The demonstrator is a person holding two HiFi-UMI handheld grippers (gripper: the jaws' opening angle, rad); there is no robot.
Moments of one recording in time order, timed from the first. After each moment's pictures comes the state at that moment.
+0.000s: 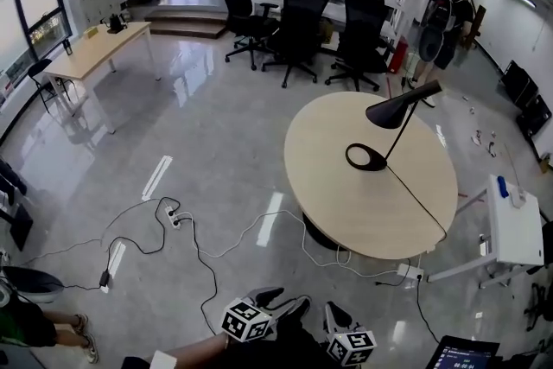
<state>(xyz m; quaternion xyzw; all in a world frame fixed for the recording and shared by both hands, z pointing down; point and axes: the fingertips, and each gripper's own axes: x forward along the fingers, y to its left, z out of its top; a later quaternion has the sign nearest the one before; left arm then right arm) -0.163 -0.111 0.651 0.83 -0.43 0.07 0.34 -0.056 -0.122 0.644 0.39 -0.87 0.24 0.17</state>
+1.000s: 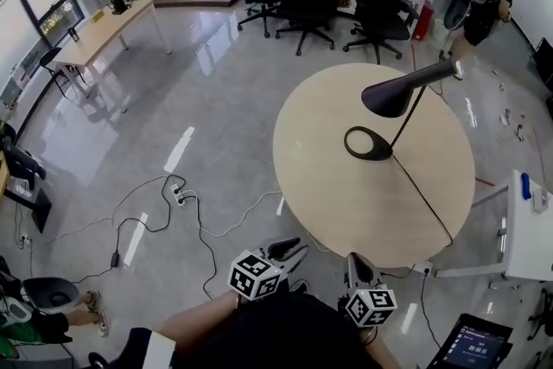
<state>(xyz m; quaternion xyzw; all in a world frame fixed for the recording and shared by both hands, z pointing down) -0.116 -0.308 0.614 0.82 -0.48 0.06 0.30 0.012 -0.331 0.627 0.39 -0.88 0.25 0.12</state>
